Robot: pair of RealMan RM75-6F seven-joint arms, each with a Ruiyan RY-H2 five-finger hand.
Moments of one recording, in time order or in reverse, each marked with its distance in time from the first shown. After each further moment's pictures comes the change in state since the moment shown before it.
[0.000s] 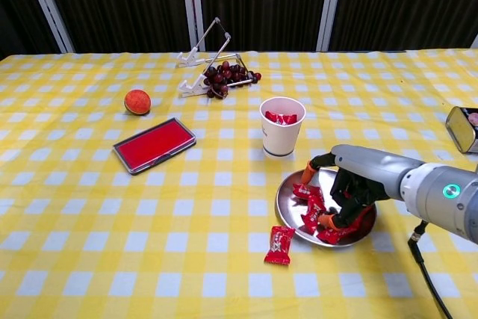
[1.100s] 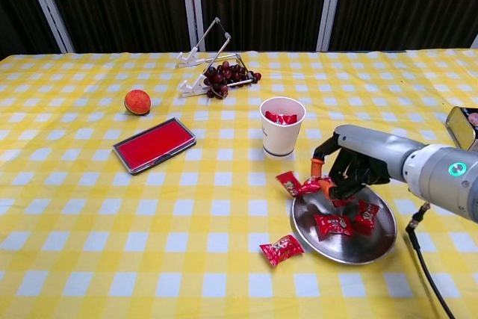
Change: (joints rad) left arm -0.001 0.004 0.000 -0.006 -0.001 -0.004 -0.010; right arm -0.020 0.037 0.054 -0.029 -0.039 0.002 0.070
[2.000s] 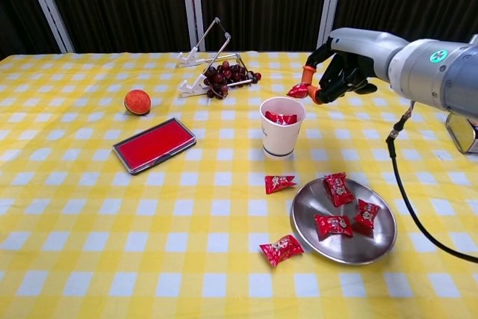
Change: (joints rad) left arm -0.005 0.004 -0.004 -0.005 -0.018 -0.014 -0.003; right arm 0.129 0.068 0.196 0.015 0.101 0.007 -0.034
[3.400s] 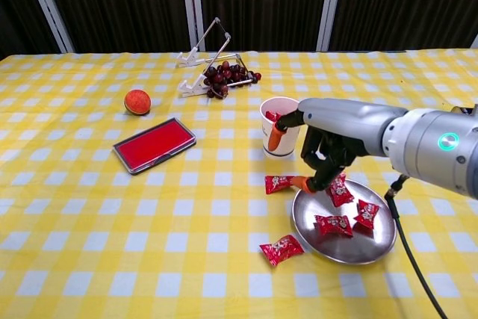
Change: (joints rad) left arm 0.003 0.003 0.003 0.001 0.013 0.008 -0.012; right arm 0.002 -0.008 -0.235 -0.234 -0.080 0.094 -0.192
